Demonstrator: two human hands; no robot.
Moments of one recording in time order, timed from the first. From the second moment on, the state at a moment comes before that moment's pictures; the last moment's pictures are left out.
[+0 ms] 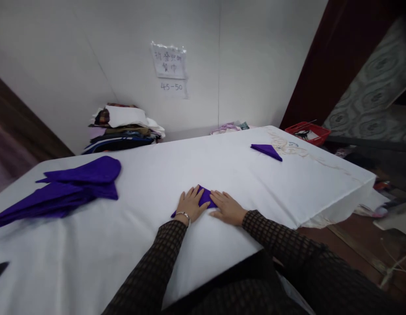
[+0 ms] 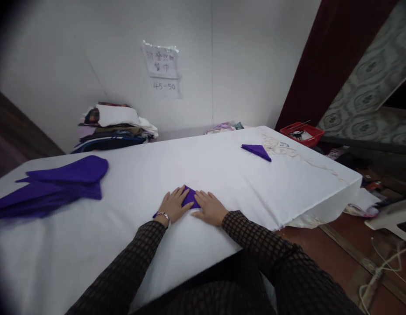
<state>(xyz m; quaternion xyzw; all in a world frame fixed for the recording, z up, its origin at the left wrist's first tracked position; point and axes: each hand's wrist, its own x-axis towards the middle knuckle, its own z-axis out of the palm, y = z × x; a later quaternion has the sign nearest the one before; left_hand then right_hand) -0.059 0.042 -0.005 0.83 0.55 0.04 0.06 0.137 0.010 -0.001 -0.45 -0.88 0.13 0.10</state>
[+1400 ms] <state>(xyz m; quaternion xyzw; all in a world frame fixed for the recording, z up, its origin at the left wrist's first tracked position) -0.056 0.045 -0.004 0.82 0.56 0.04 0.09 0.179 0.032 0.021 -0.61 -0.72 0.30 0.13</state>
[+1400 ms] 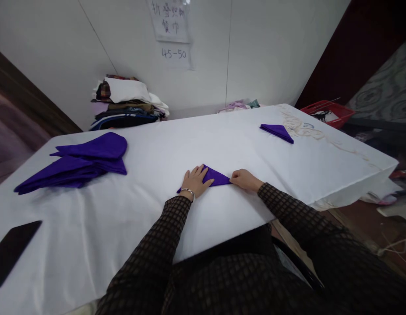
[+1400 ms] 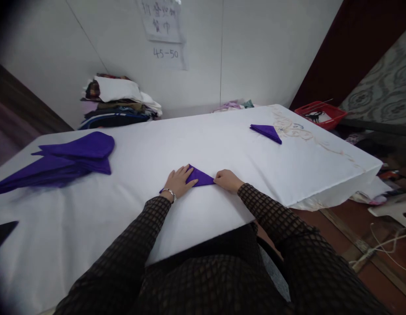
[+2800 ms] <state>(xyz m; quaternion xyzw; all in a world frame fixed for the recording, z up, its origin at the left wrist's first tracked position) -0.059 0.040 -0.007 0.83 0.55 0.02 0.07 0.095 0.044 0.002 -0.39 -0.90 0.14 0.13</state>
